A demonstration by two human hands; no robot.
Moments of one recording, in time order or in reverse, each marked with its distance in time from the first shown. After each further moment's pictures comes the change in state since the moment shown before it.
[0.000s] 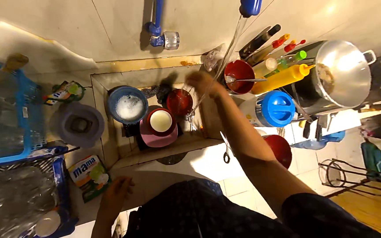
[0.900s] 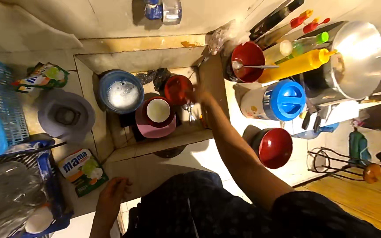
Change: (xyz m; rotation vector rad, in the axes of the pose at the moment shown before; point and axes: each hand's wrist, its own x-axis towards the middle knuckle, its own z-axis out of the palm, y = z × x) left_hand -0.012 -0.015 0.005 -0.044 0.020 -0.042; right_hand -0.025 0.050 0.063 -0.017 0.002 0.412
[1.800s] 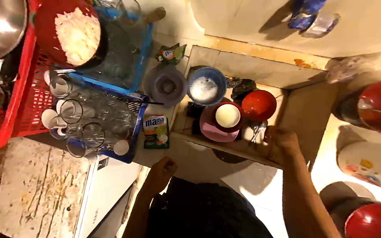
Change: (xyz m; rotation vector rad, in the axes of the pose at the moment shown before) left_hand -0.038 -0.016 -0.020 0.048 -0.005 0.008; right_hand -0.062 0.044 0.028 -0.140 0.094 0.164
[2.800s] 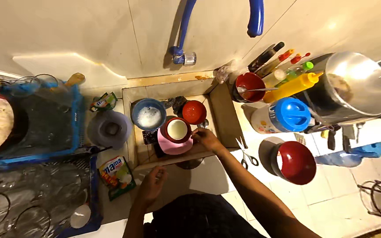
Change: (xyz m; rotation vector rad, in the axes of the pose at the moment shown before) left_hand 0.073 0.053 0.030 0.177 -0.254 0.251; right_hand -0.064 -0.040 0.032 0.352 -0.195 -0.339
